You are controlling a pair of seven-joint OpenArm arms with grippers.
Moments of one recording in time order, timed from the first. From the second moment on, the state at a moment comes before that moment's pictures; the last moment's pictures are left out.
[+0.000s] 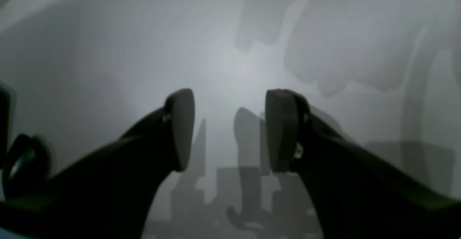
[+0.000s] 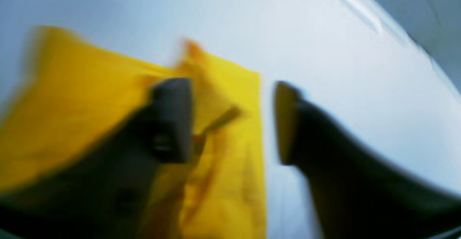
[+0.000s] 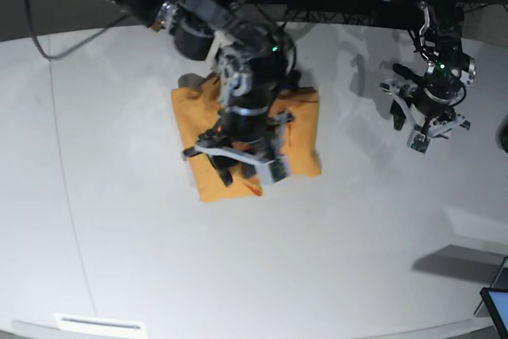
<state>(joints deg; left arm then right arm) 12.9 -22.3 -17.2 98.9 -1.2 -27.5 40.8 7.6 -2.3 -50.6 97.5 -35.7 -26.0 -67.2</state>
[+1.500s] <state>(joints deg) 12.4 -22.4 -17.1 96.6 -1.4 -27.5 40.6 3.1 -4.4 -47.0 97.4 -29.9 -25.9 -64.6</state>
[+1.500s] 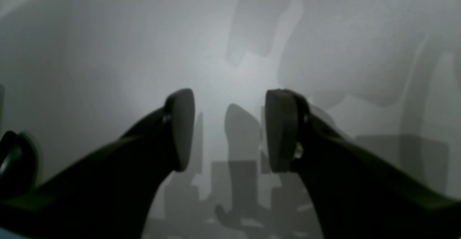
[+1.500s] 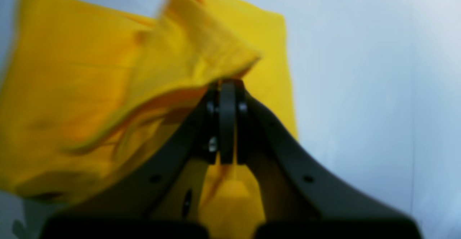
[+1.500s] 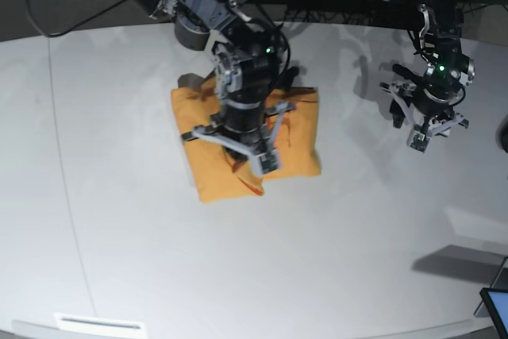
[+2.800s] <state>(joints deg) 13.2 -22.4 -17.3 96.9 -0.9 -27.5 40.6 6.3 -3.8 -43.3 93.7 -29.5 -17.2 -63.3</state>
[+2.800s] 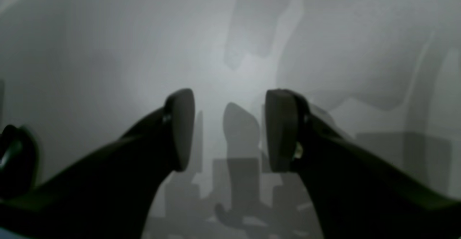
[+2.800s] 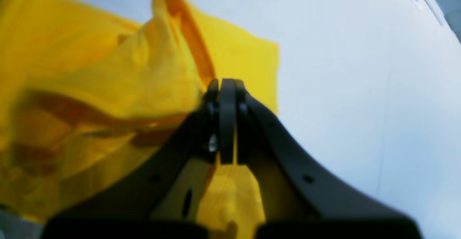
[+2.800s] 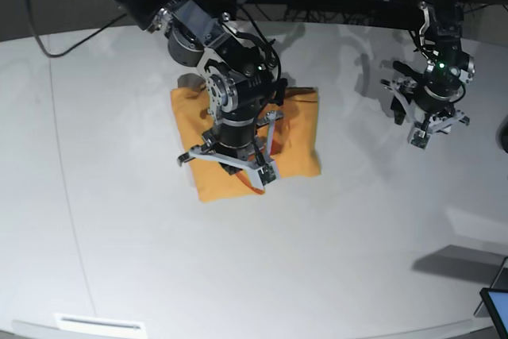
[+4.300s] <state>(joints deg) 13.2 -22.4 -17.3 96.8 -1.4 -27.5 40.6 10.4 -5.5 -53.0 90.1 -19.5 -16.9 -60.5</state>
